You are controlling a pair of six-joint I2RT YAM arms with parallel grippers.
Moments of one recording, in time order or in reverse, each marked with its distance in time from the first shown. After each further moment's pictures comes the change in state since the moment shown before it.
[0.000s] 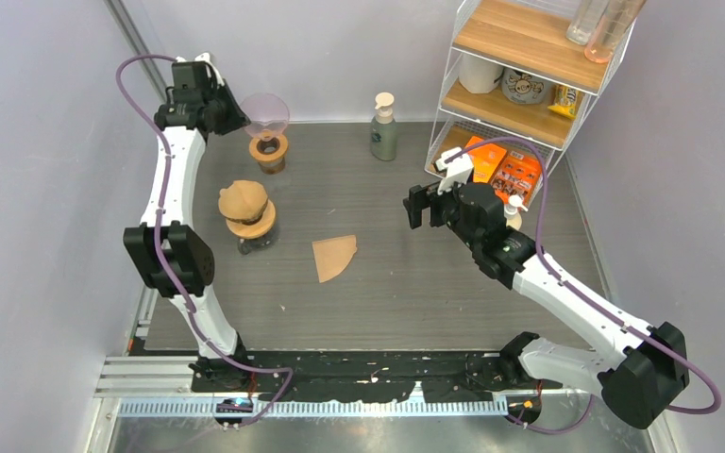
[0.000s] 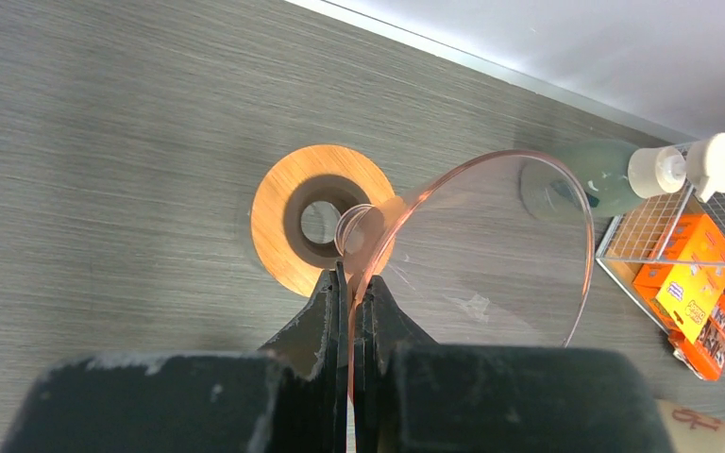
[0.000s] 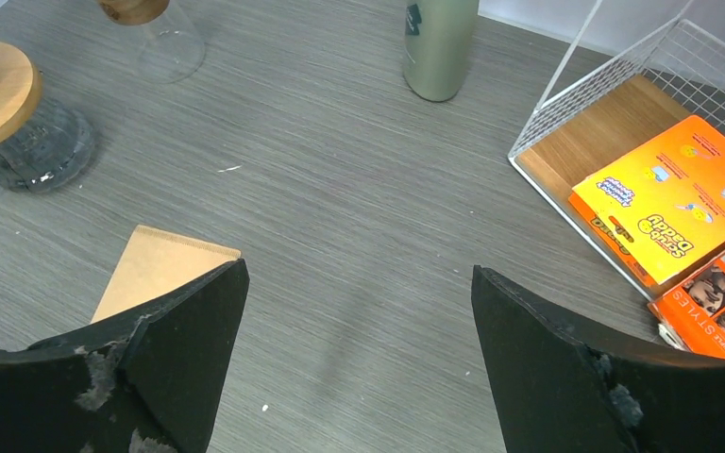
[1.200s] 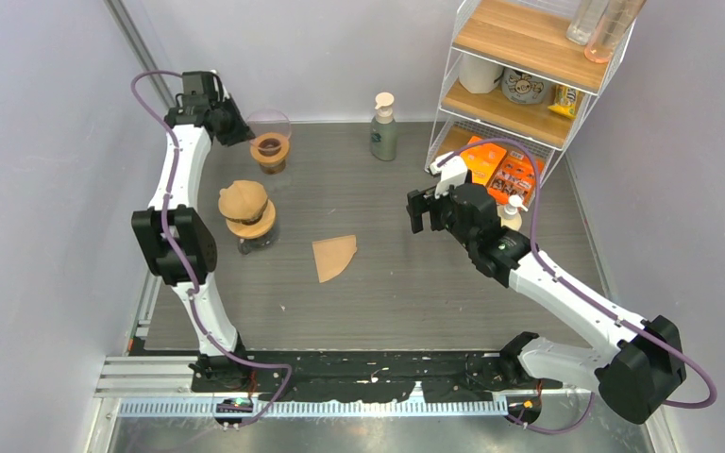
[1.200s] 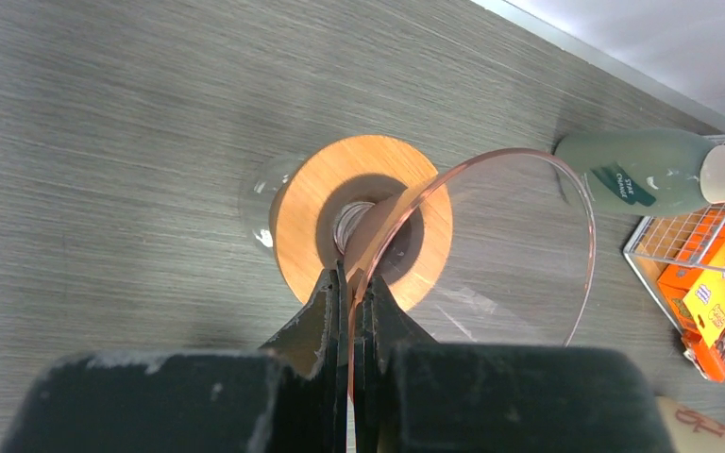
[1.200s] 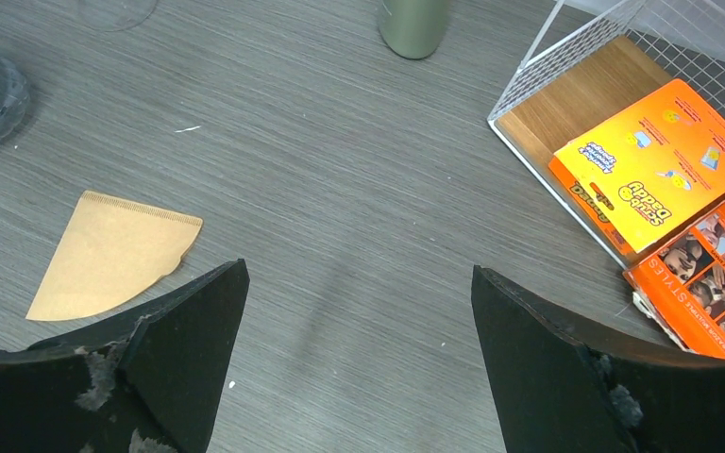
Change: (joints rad) left arm 0.024 0.127 0.035 -0.041 0.026 -0.030; right arm 0.000 0.030 -0.005 -0.049 0.040 -0.041
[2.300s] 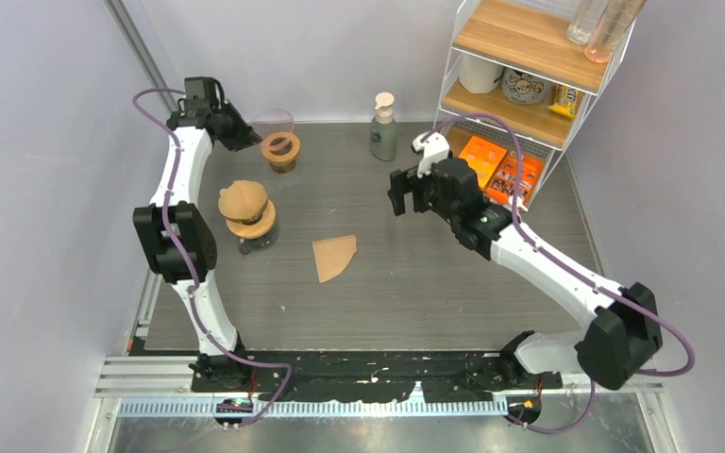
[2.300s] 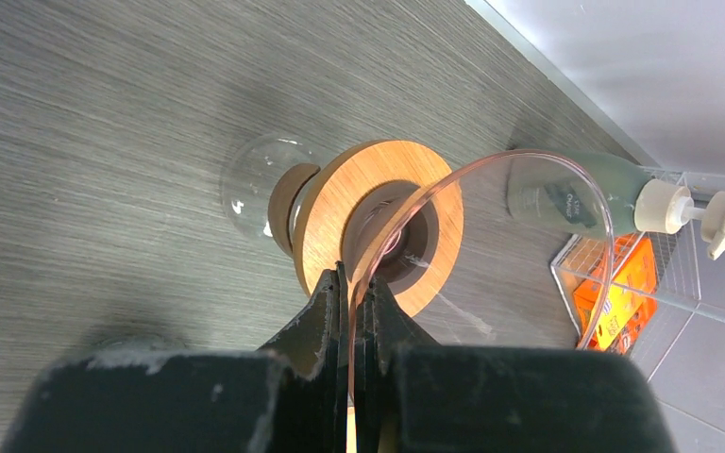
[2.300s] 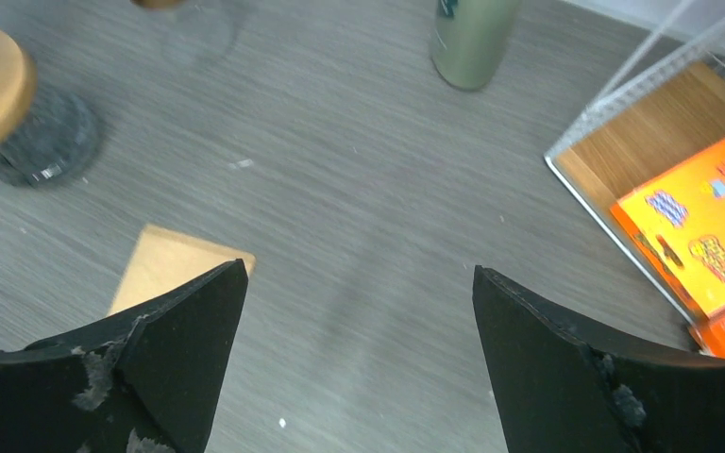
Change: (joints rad) left arm 0.006 0.015 -0.068 0.034 0.055 -0.209; right arm 0.001 0.153 0.154 -0.034 -0.070 0.051
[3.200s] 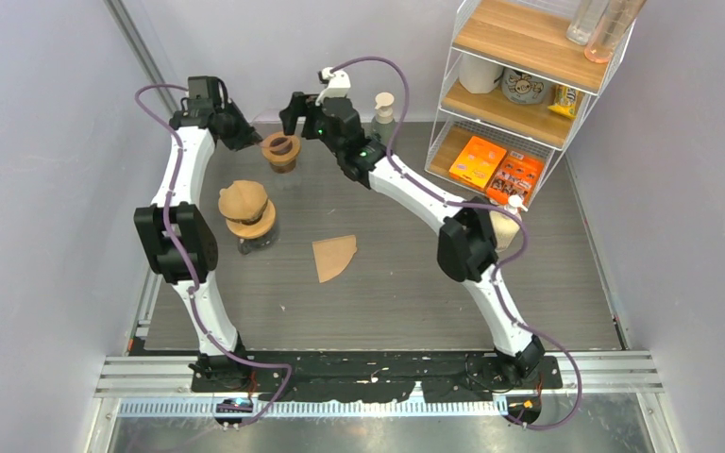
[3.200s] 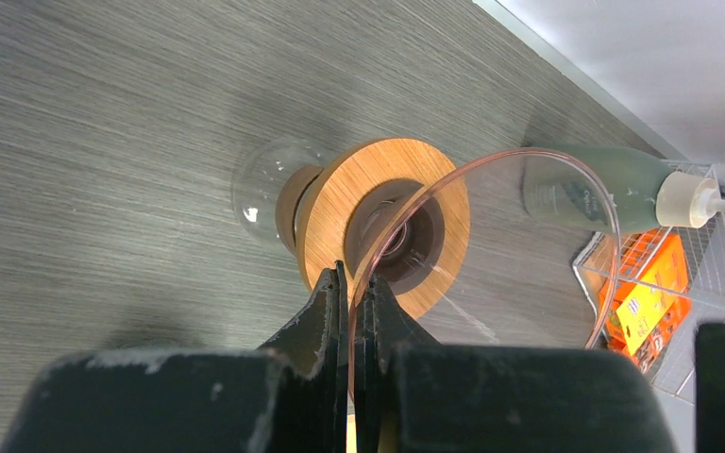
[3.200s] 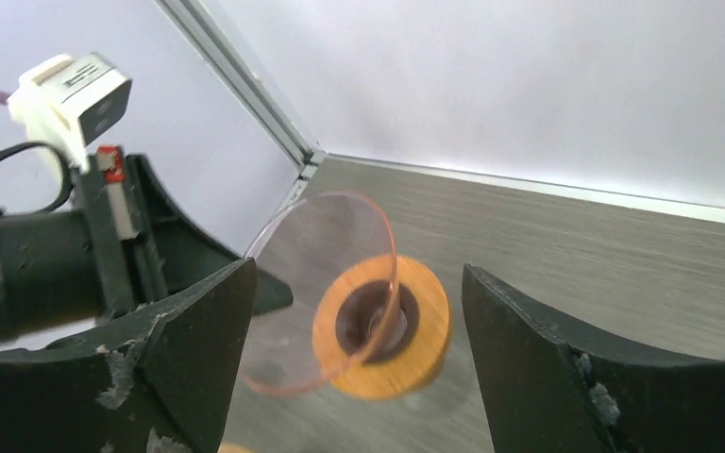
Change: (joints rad) left arm -0.020 -0.004 0.000 0.002 -0.035 0.042; right arm 0.140 1.033 1.202 0.161 0.051 0.339
